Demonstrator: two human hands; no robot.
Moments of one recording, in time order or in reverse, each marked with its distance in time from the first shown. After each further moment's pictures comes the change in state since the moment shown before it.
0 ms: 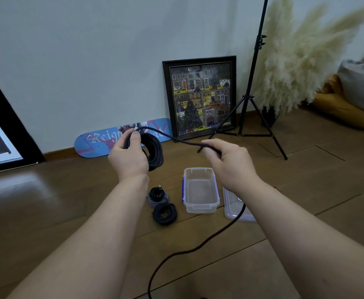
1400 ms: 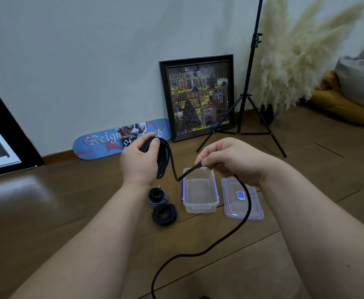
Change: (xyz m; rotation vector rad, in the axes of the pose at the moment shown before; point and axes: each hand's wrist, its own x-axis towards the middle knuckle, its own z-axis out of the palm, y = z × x) left_hand -0.013 -0.006 -0.003 0.407 -0.305 0.281; right_hand 0.013 -0.011 -0.039 0.462 -0.607 0.207
